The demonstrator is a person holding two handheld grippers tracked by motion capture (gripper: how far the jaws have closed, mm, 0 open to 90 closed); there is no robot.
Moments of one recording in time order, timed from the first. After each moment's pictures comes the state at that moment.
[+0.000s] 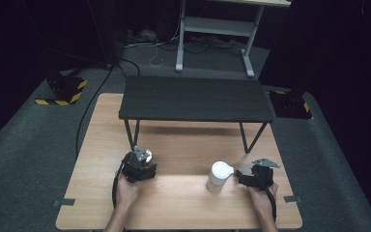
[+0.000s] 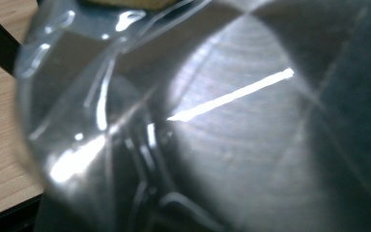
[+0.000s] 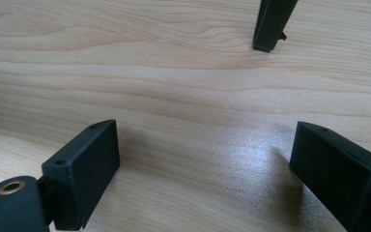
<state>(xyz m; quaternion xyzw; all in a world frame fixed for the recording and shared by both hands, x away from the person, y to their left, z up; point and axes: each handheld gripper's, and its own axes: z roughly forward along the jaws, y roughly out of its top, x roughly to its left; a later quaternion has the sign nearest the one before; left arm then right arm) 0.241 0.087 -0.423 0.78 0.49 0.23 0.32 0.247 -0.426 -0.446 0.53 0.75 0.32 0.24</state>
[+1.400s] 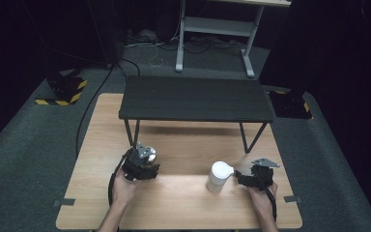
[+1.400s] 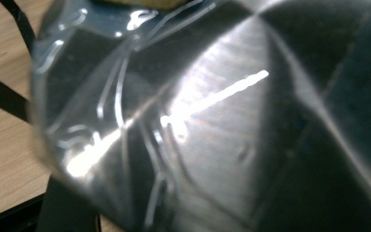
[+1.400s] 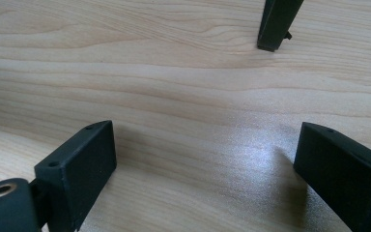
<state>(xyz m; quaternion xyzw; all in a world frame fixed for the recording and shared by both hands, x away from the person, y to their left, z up) 0.238 0.086 -0.367 0.81 0.45 0.20 0.32 0.249 -0.427 -0.445 0.52 0.75 0.32 0.23</state>
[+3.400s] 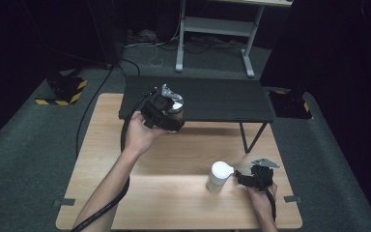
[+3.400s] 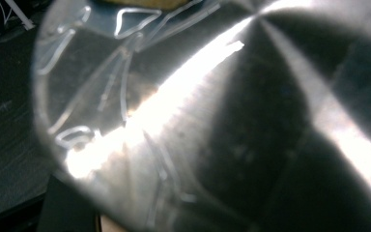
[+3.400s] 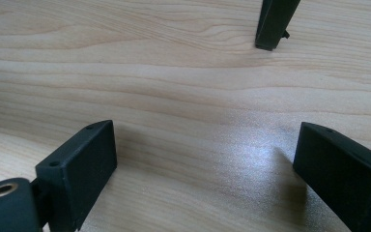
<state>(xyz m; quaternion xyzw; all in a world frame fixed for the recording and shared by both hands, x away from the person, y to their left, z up) 0.311 0.046 -0.193 0.84 0.36 0.18 0.36 0.247 -0.425 -0.446 0.53 0.75 0.32 0.24</state>
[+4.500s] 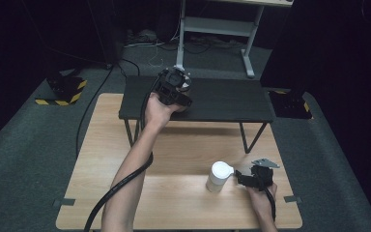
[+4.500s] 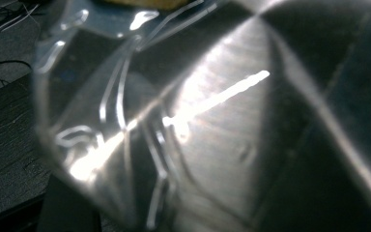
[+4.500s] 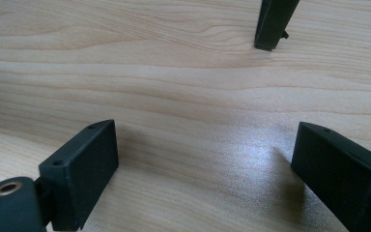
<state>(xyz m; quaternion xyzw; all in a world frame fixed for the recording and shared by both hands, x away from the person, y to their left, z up) 0.388 0.002 -0.194 0.82 0.44 0.20 0.31 0.246 -0.424 -0.446 0.53 0.75 0.32 0.24</state>
